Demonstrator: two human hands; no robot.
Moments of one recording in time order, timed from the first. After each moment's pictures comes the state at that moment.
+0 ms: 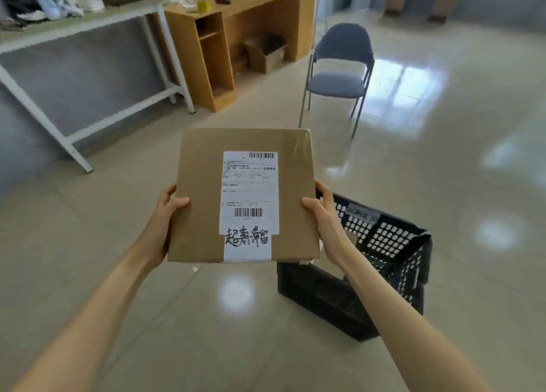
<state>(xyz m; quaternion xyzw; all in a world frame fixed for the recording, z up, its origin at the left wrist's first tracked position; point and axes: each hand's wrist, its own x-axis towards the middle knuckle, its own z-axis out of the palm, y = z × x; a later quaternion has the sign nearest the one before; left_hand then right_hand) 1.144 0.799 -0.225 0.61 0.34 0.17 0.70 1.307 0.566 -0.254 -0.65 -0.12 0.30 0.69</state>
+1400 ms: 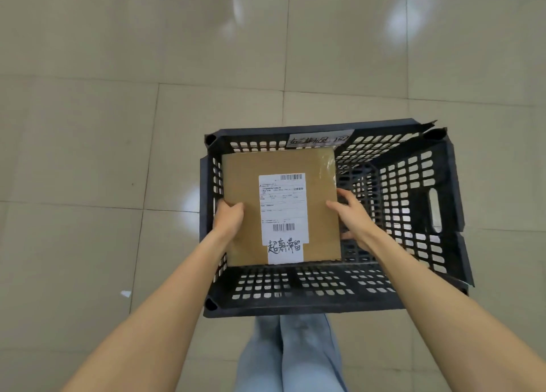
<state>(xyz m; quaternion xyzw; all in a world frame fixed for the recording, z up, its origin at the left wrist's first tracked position) 1.563 0.730 -0.674 0.70 0.42 -0.30 0.49 1.562 0.479 -0.663 -0.68 0.36 0.34 0.54</state>
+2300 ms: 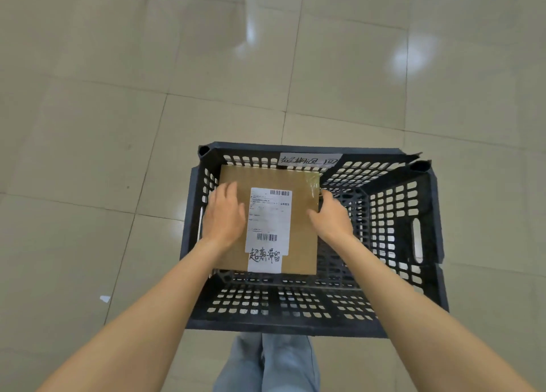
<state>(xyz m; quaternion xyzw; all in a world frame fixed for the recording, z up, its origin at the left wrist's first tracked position) 1.574 0.701 -0.649 0.95 0.13 -0.16 0.21 1.597 0.493 -0.657 -0.90 0.17 0.31 0.25</state>
